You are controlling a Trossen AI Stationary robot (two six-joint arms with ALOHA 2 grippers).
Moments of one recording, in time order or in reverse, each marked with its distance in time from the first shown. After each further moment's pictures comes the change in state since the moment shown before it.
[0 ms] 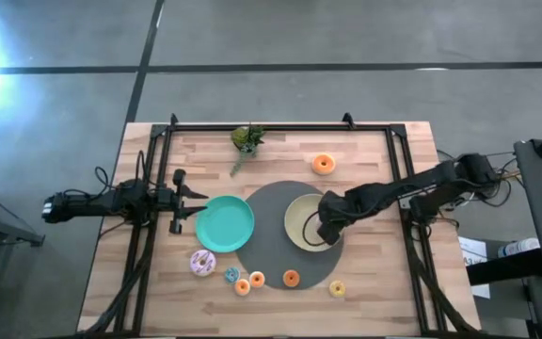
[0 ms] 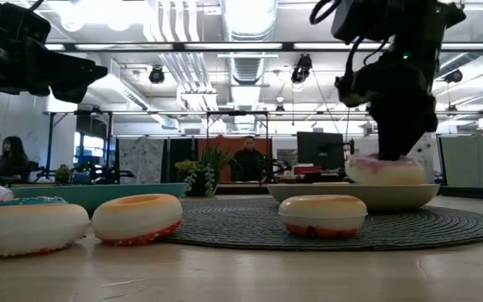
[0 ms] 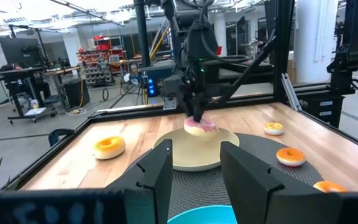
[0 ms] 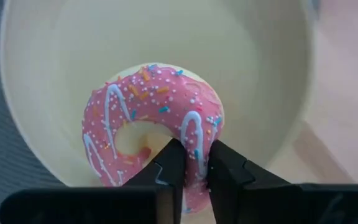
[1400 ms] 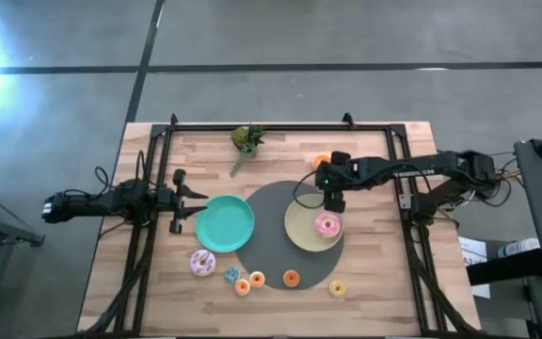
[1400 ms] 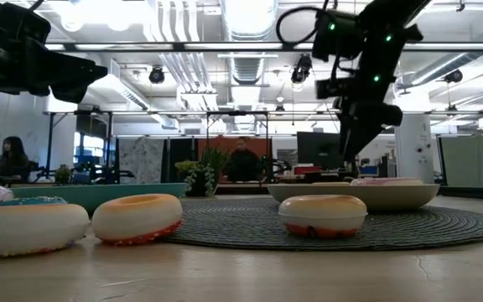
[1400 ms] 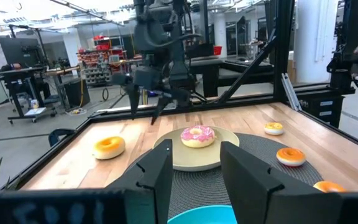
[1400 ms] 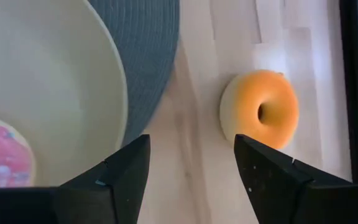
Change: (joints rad) left arm 0.000 0.002 0.000 0.000 0.000 0.000; right arm -0.322 -0.028 0.040 0.030 0.195 -0.985
